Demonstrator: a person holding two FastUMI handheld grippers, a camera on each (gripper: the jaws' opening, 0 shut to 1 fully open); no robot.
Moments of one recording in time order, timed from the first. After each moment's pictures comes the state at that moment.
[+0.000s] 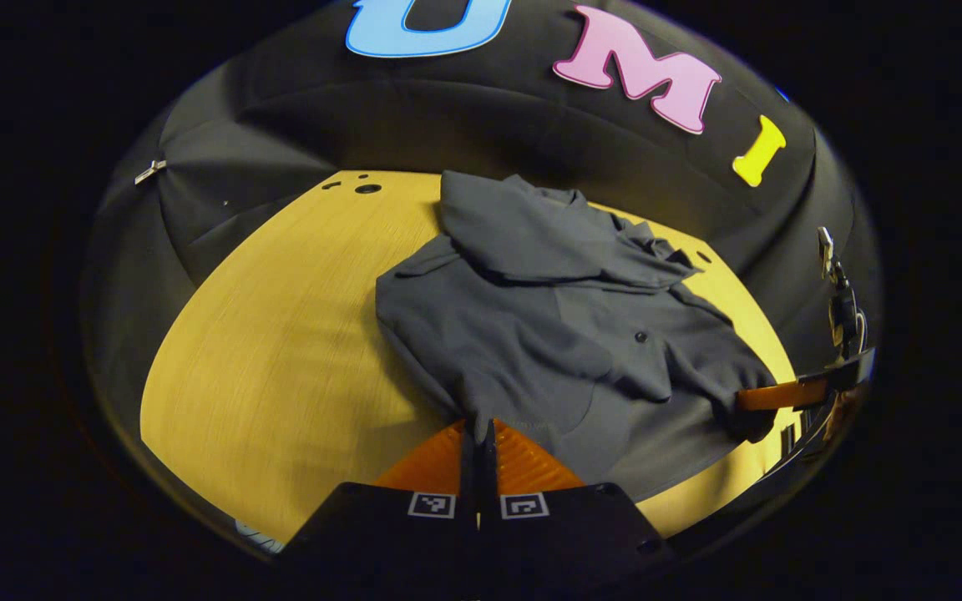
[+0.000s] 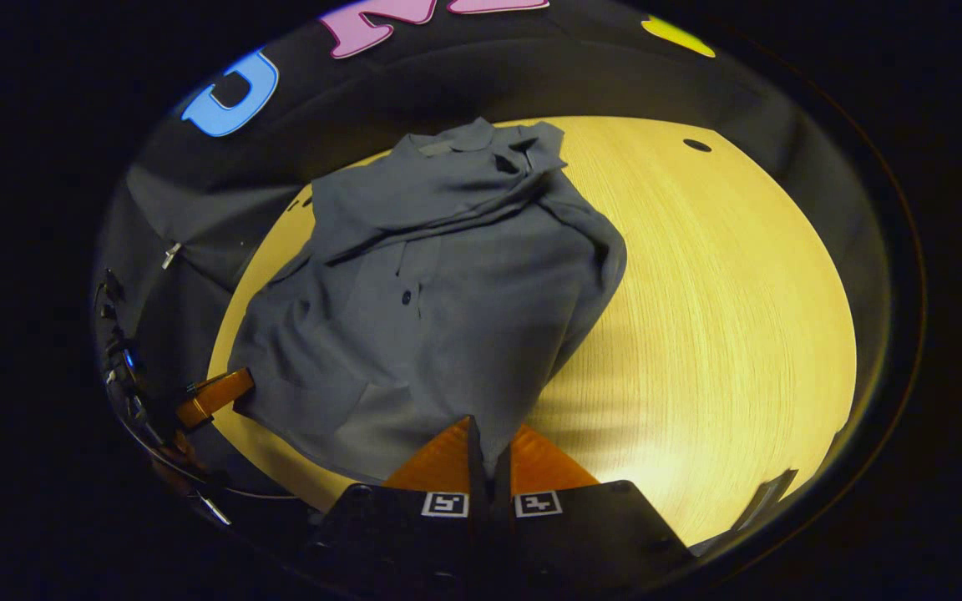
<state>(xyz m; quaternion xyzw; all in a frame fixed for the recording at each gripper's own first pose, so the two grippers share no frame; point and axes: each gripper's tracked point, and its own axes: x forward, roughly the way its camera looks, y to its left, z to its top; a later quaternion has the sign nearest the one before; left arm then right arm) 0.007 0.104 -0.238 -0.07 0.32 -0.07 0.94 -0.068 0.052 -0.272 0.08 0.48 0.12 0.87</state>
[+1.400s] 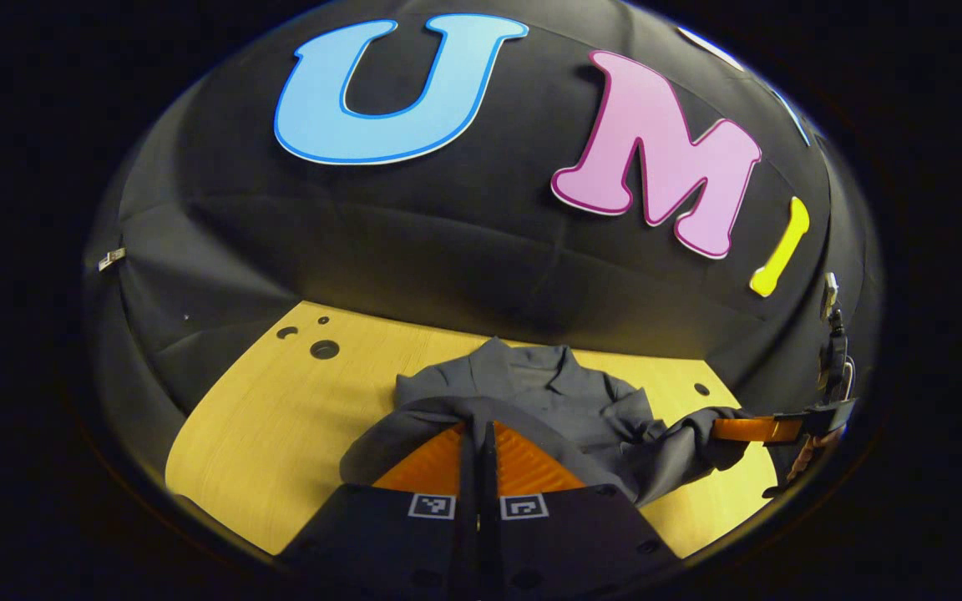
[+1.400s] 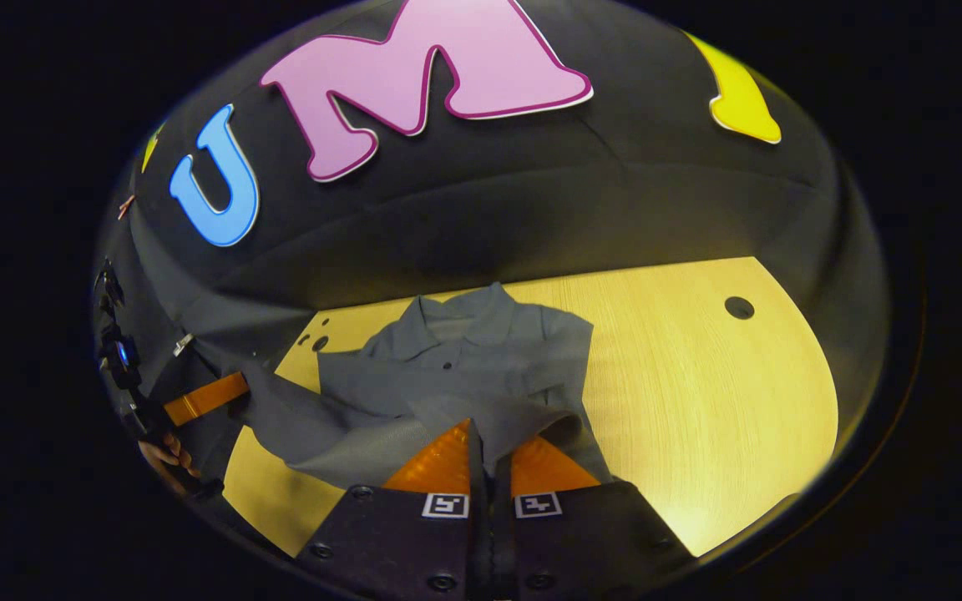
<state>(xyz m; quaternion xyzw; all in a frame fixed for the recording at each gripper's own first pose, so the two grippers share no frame) 0.221 0.078 -0.063 -0.08 0.16 -0.07 0.98 0.173 0.064 -0.150 0.10 0.30 0.14 0.94</state>
